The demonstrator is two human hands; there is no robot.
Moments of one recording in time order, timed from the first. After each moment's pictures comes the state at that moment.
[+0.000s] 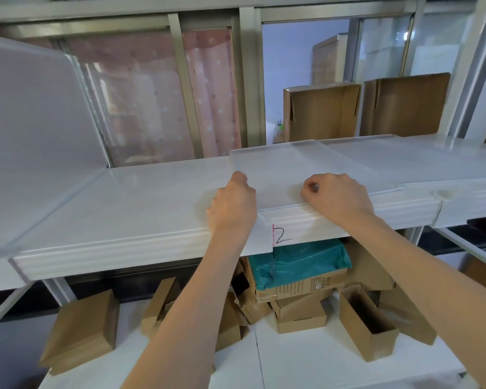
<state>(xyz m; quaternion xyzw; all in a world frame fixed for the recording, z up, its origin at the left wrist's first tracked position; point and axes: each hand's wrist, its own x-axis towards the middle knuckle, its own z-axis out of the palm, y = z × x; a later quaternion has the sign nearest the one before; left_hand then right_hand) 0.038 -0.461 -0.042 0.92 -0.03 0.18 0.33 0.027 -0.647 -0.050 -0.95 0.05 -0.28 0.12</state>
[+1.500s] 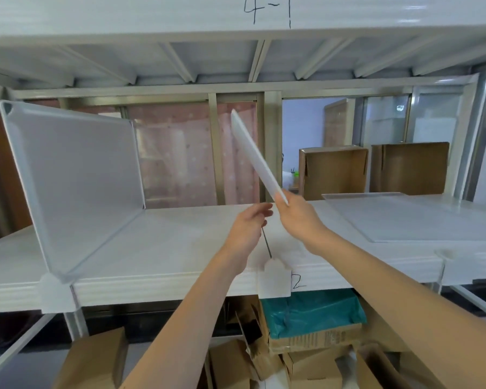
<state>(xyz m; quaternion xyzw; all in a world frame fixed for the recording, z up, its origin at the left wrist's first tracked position) 0.035 -0.431 -0.008 0.72 -0.16 0.04 0.67 0.020 -0.552 0.025 -0.87 -0.08 -0.23 0.42</state>
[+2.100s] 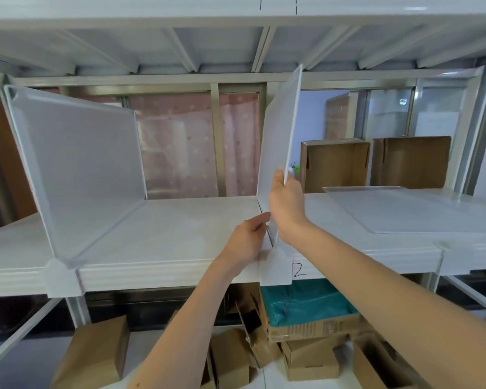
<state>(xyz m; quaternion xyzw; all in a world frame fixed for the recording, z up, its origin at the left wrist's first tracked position) 0.035 -0.420 -0.042 0.82 -0.20 0.06 0.54 0.002 -0.506 0.037 -0.73 0.00 -0.31 0.61</state>
